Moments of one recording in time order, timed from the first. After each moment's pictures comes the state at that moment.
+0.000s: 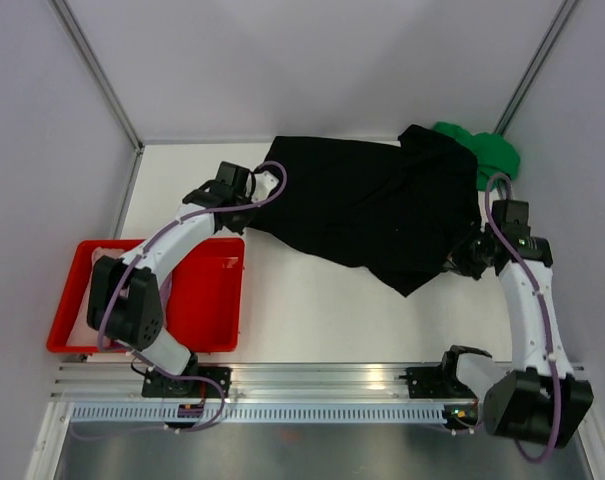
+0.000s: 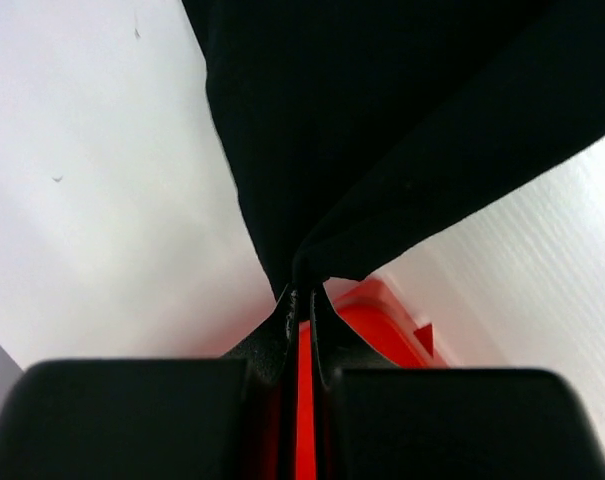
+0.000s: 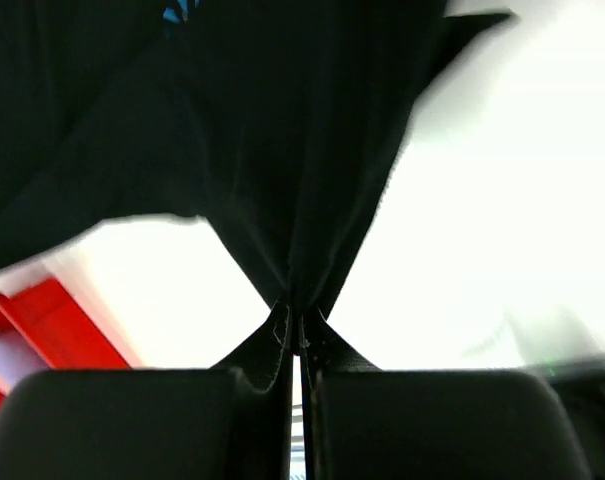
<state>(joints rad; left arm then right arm) -0.37 1.59 1.23 -0.58 -0.08 0.40 -0.18 1.08 0.96 -0.94 -0.25 0.59</state>
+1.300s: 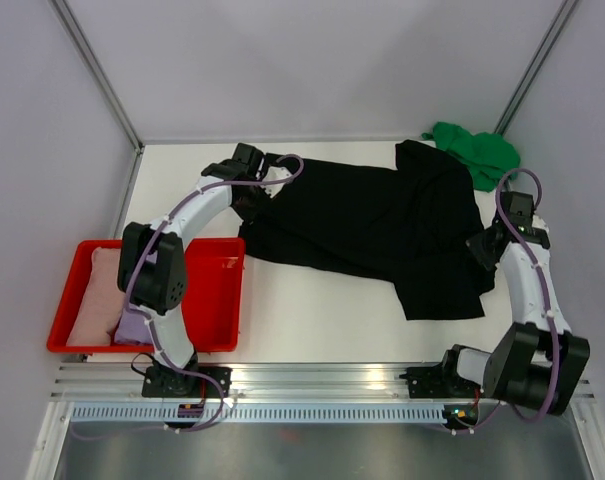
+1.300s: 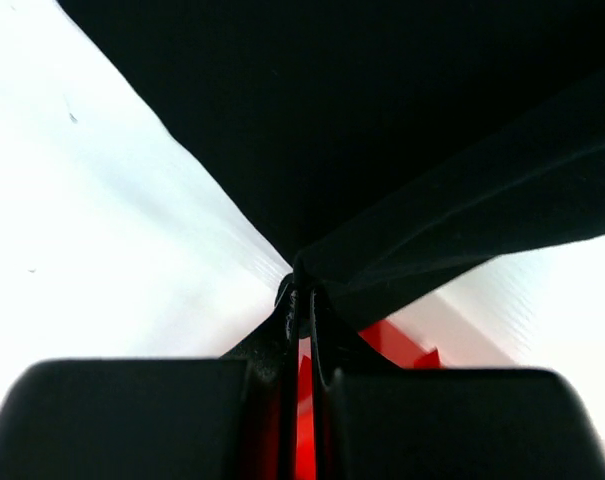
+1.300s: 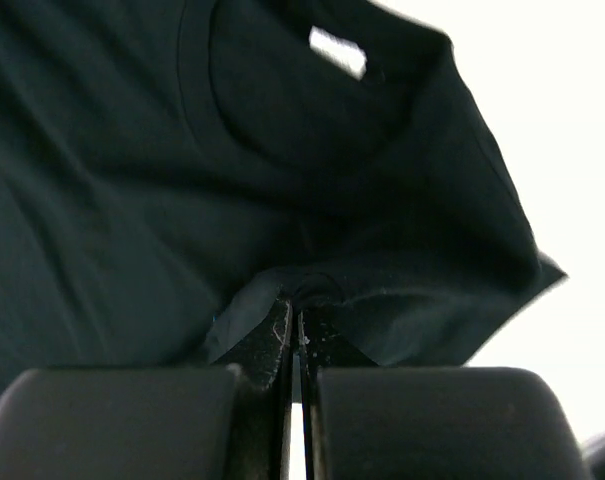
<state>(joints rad) -0.36 1.83 1.49 -0.78 0.04 0.53 -0.28 1.17 0.92 -0.78 0.11 0.80</state>
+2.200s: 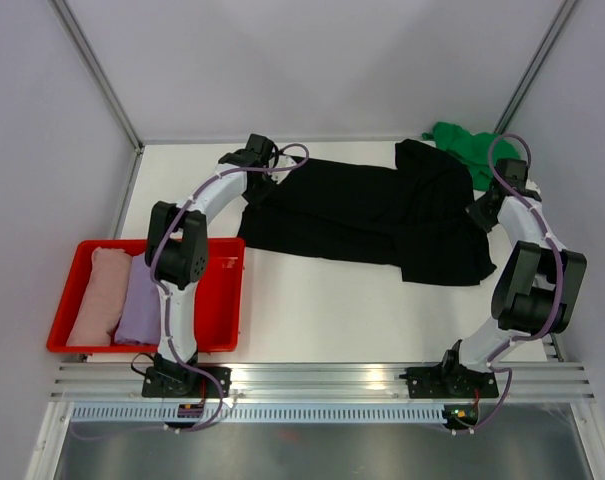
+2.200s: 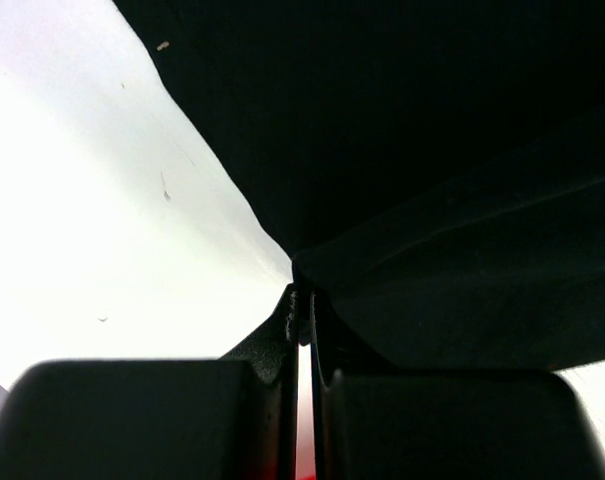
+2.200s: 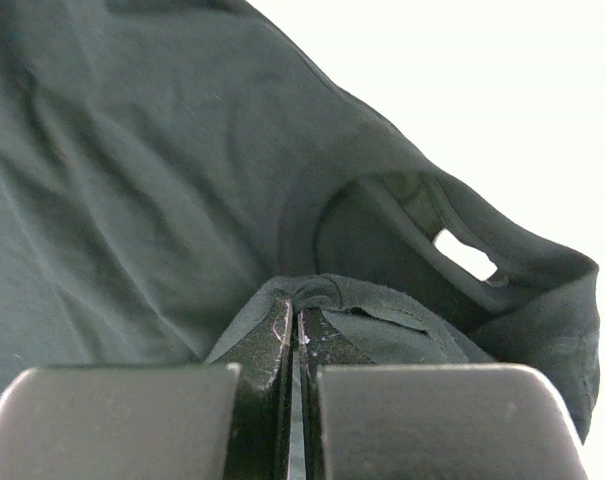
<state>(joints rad) -0.35 2.11 1.75 -0.72 -0.10 0.51 -0.29 1.65 1.19 -0.53 0.11 0.71</state>
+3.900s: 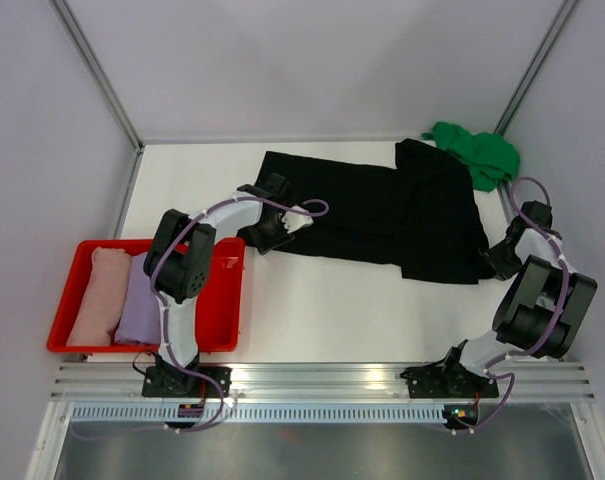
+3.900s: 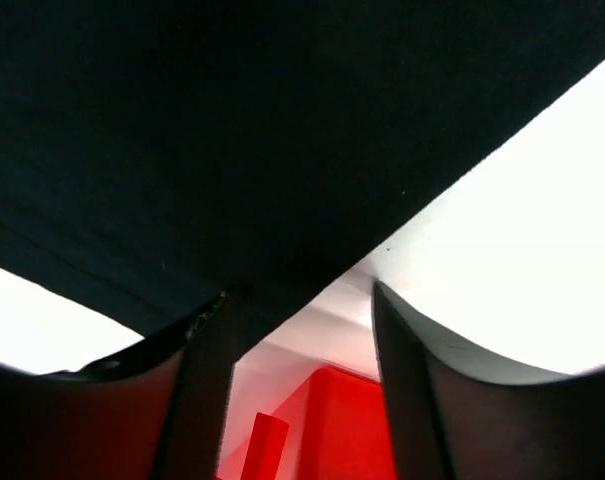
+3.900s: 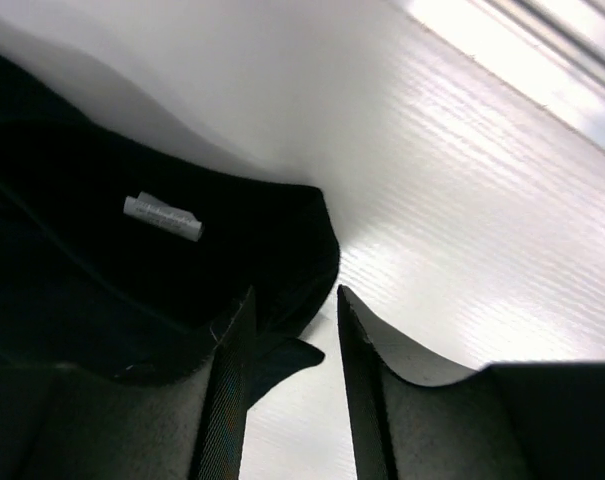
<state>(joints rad) -0.49 2.01 1.43 -0.77 -0.06 0.67 -0.49 1.55 0.92 -0.56 0.11 0.57</state>
